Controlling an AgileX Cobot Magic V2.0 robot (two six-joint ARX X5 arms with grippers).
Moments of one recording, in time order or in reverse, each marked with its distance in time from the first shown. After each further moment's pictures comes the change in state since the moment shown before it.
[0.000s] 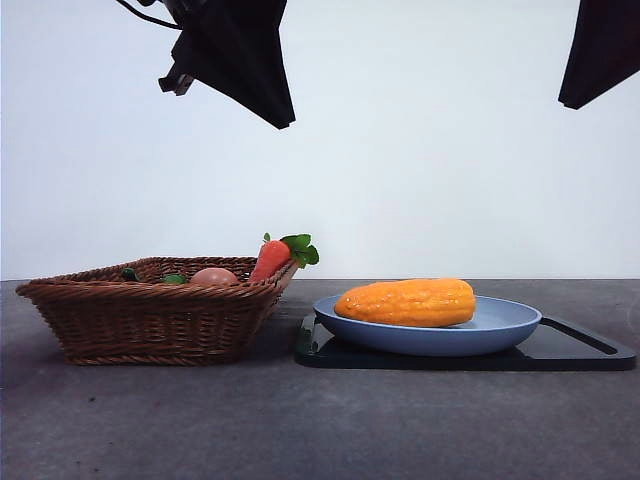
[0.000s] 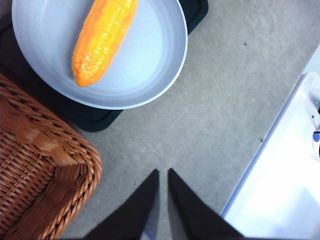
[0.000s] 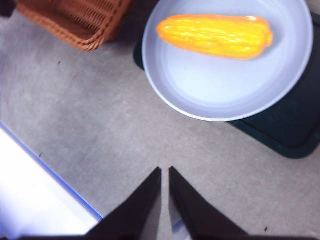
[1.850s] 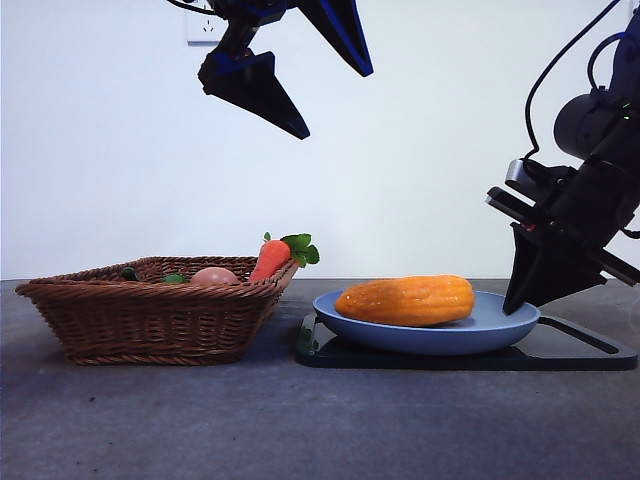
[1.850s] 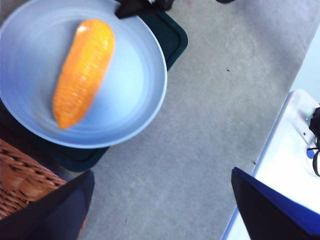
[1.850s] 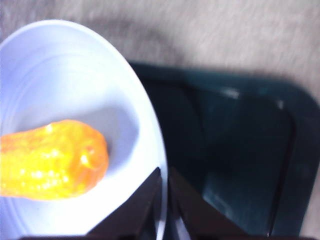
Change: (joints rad) left arm -0.061 0.000 0.000 0.117 0.000 -0.023; right arm -0.195 0.647 -0.007 0.637 -0.072 0.229
